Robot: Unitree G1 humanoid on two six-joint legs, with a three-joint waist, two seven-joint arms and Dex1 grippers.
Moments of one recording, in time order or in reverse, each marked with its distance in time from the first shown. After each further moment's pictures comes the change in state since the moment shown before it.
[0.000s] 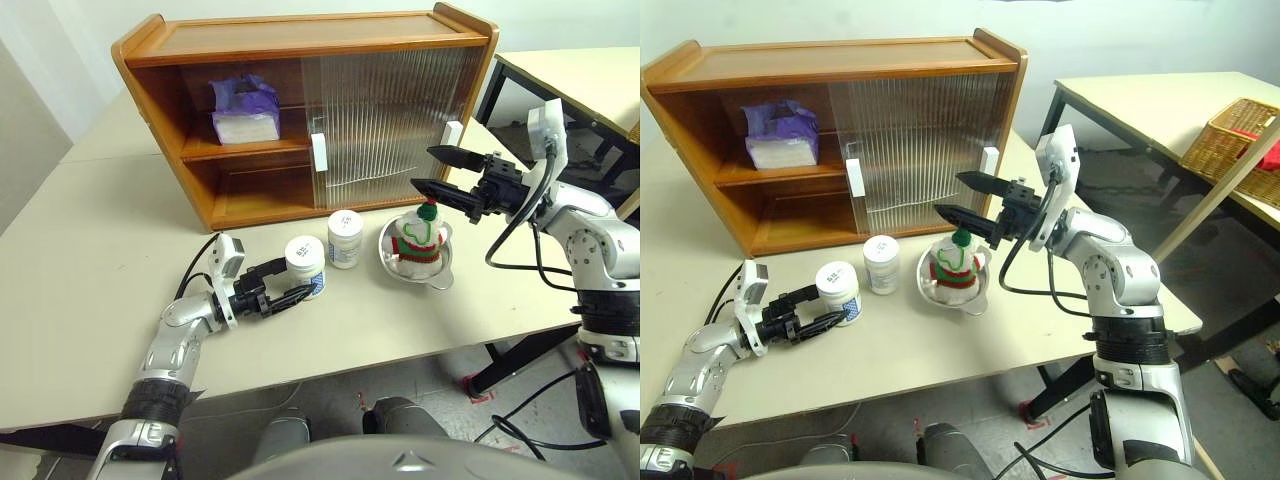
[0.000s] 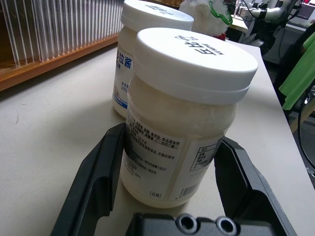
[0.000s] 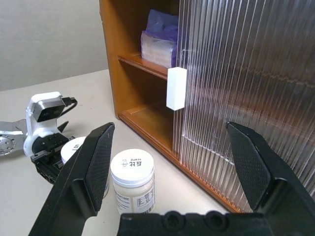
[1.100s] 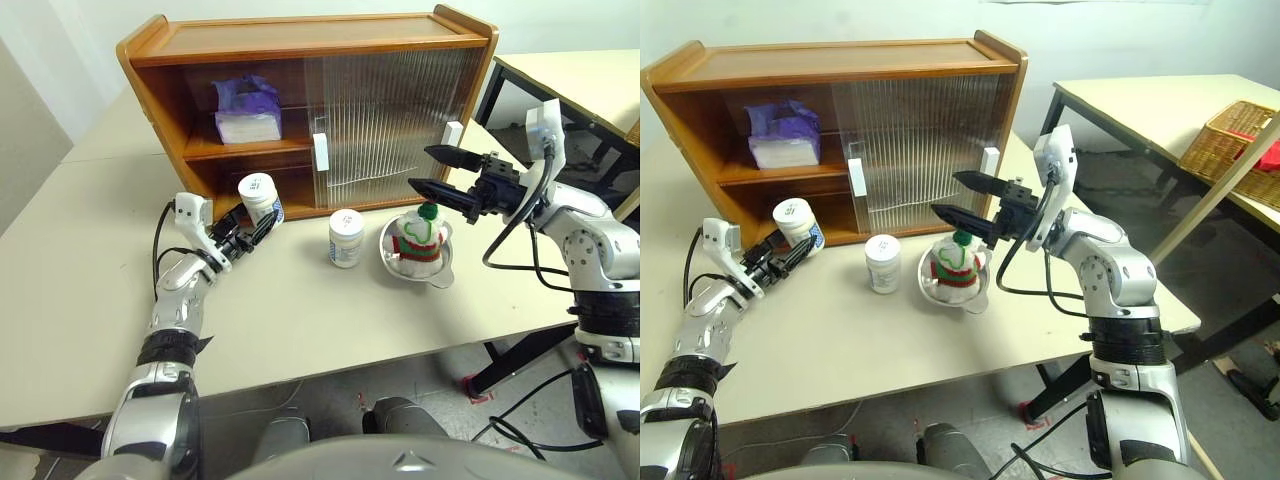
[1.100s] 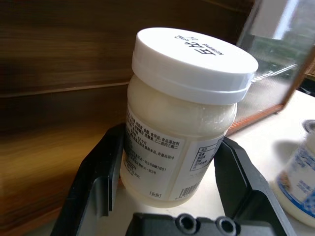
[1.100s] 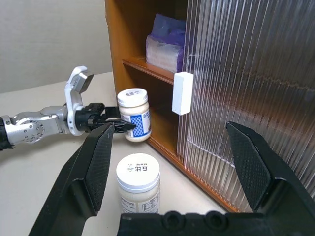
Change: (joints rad) left arm -0.302 -0.057 0.168 0.369 0.046 -0.108 0.446; right arm 0.006 0.014 -0.002 -0.012 0.000 -0.003 -0.007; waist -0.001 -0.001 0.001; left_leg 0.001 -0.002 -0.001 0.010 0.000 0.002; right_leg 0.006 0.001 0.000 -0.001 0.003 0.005
